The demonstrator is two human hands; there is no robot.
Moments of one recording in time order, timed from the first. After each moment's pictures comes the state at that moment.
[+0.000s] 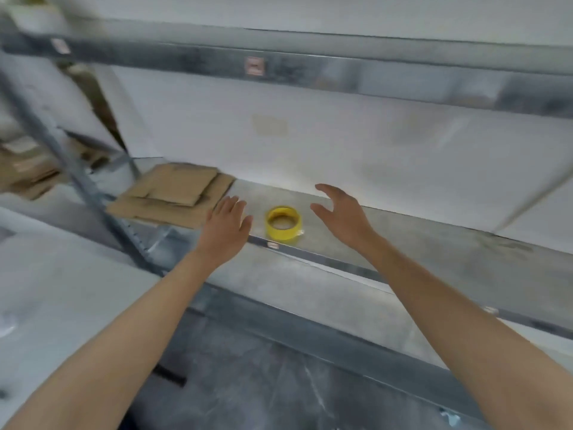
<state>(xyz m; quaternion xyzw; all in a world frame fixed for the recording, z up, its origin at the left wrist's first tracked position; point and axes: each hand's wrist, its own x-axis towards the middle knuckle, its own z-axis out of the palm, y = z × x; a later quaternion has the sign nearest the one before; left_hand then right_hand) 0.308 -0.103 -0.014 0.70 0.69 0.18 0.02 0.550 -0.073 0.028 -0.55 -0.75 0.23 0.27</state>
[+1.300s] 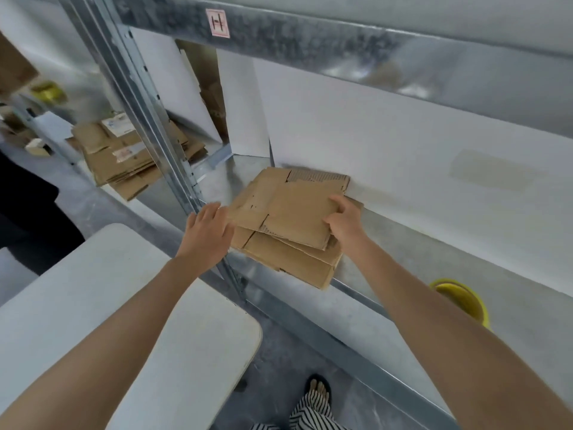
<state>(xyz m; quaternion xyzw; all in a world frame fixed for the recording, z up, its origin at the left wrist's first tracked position) -0.029 -0.011 -0.045 0.60 0.79 0.09 0.04 0.200 0.115 -0.053 -0.58 -0.52 0.55 0.31</state>
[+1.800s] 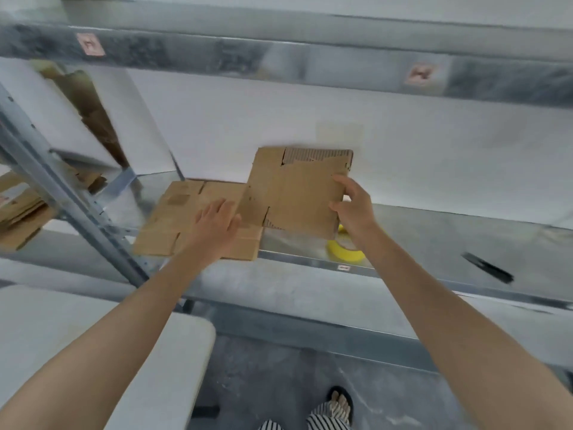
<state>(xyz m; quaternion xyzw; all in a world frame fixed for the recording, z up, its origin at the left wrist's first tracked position) 0.101 -0.005 -0.016 0.72 0.66 0.16 0.11 0.356 0.007 0.007 -0.60 -0.46 0.42 0.50</state>
